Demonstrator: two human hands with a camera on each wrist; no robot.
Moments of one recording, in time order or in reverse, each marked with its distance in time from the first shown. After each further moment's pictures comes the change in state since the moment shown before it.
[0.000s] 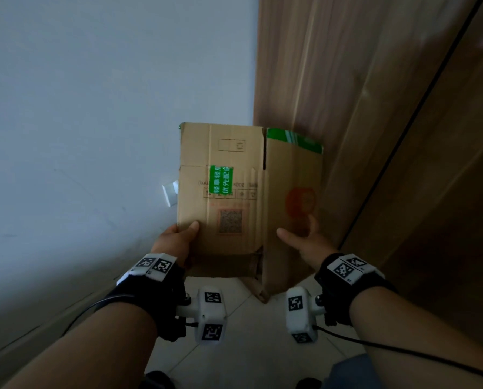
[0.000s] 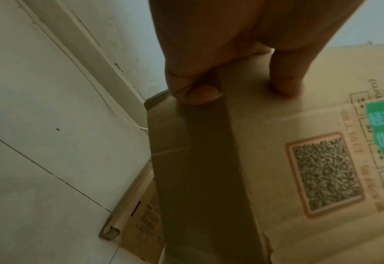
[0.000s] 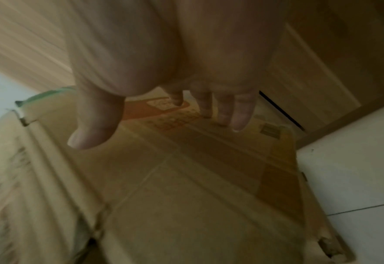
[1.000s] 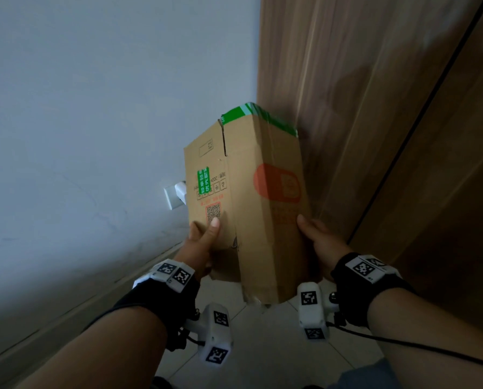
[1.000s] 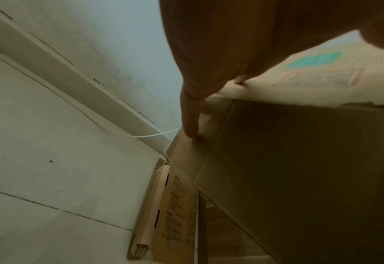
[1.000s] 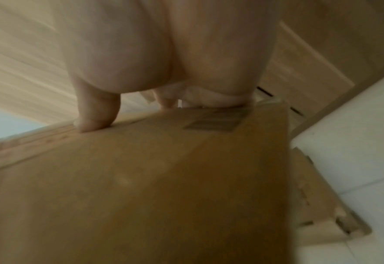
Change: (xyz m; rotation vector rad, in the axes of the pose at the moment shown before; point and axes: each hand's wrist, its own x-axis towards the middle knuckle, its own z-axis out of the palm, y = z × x) left_hand -0.026 0.004 0.025 -0.028 -0.236 0.002; right_hand 0.001 -0.010 -0.013 0.199 -0.115 0.073
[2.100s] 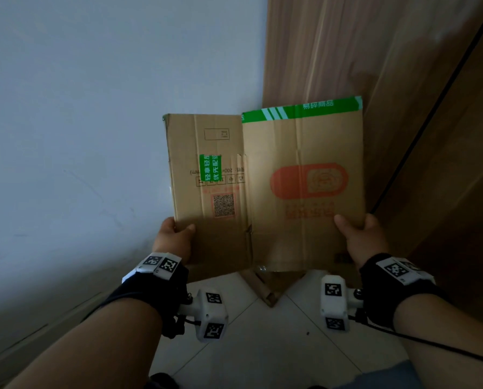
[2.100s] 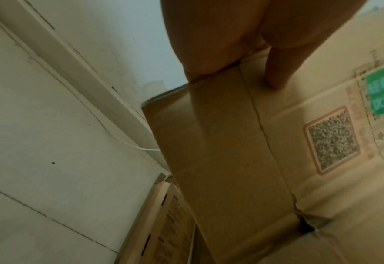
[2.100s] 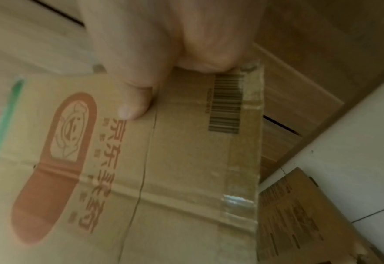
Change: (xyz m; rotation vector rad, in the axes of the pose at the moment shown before) left_hand 0.026 0.002 -0.039 0.208 0.378 0.101; right_hand 0.004 0.002 -0.038 -0.090 0.463 -0.227
